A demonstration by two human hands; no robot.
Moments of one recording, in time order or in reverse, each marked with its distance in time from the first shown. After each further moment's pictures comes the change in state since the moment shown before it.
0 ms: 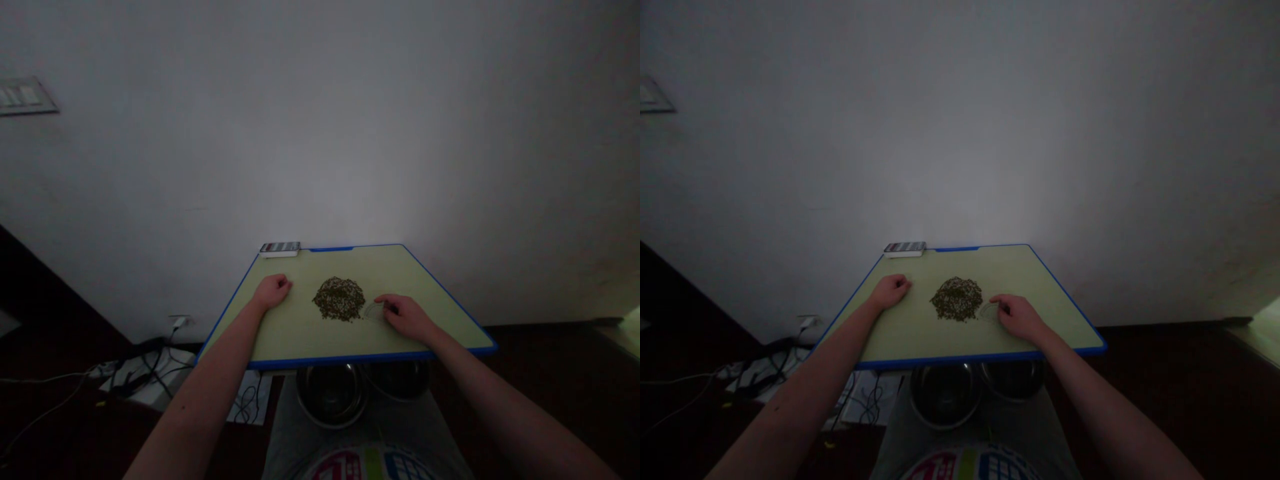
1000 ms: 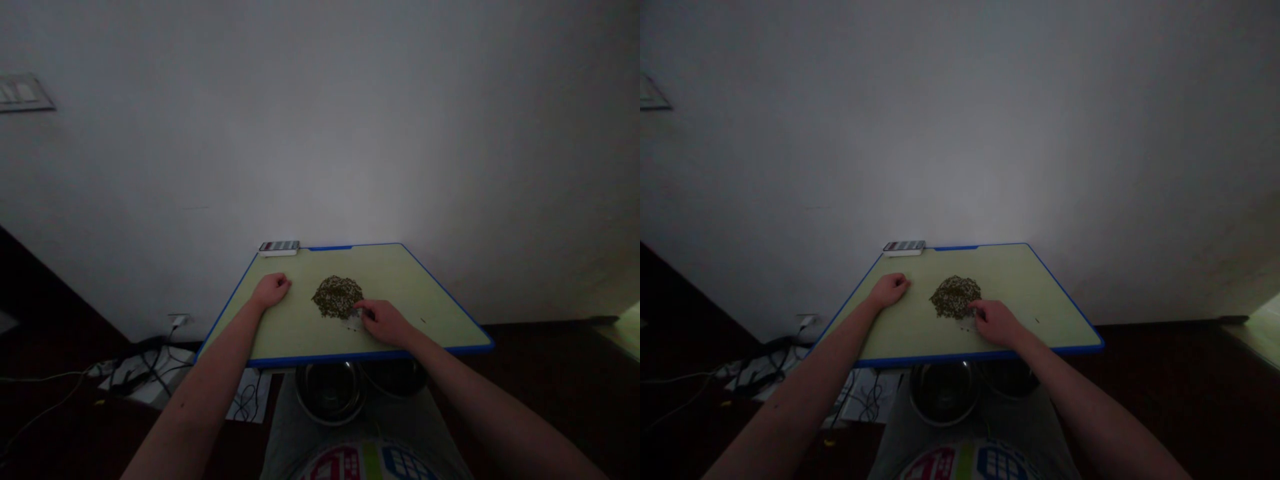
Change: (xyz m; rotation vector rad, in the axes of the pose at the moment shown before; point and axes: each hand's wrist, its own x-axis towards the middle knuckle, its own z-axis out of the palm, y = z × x) left_hand 0.001 0.000 0.000 0.001 -0.001 0.001; right_hand 0.003 -0.047 0.019 -0.025 -0.063 -0.080
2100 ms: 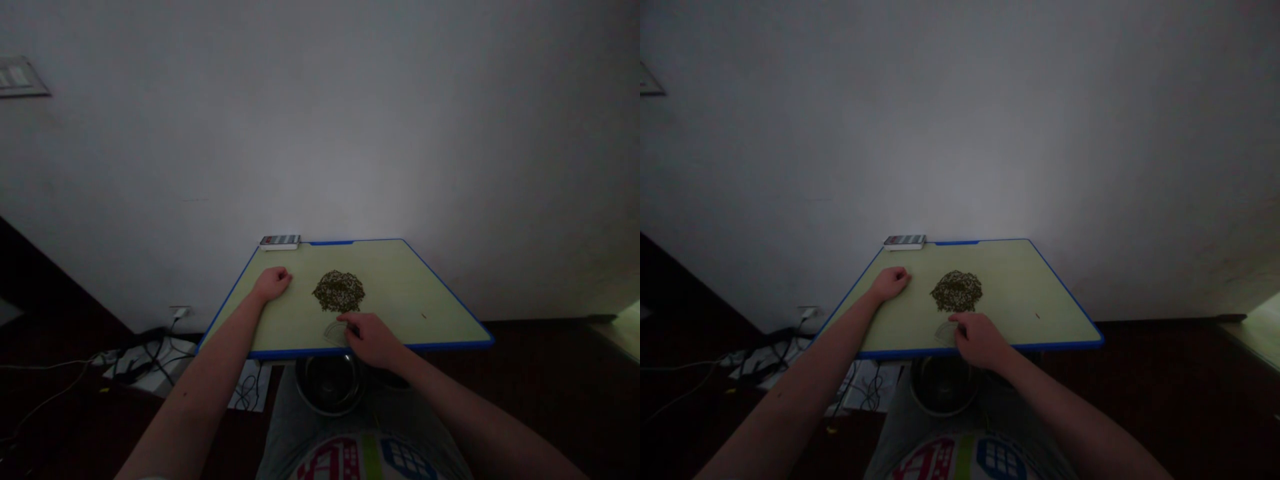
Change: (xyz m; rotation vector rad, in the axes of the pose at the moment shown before) left_hand -0.001 0.003 -0.002 0.031 -0.016 -0.009; right_hand -0.021 -0.053 0.021 0.078 -0.034 0.009
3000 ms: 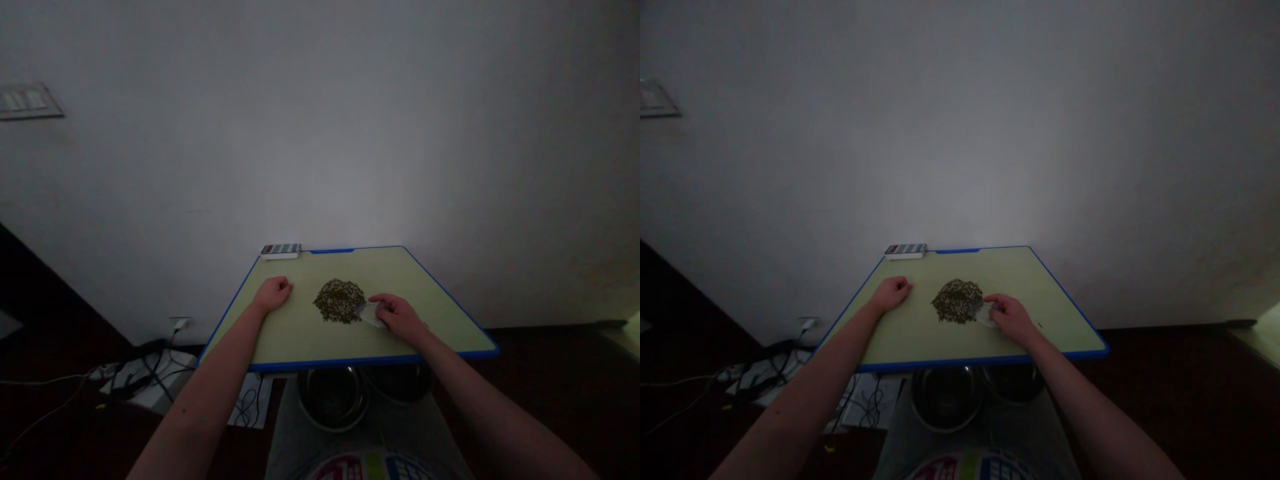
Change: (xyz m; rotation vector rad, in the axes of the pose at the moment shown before) left_hand 0.001 -0.005 0.003 -0.020 0.010 0.009; right_hand 0.021 0.075 -0.029 0.419 0.172 0.249
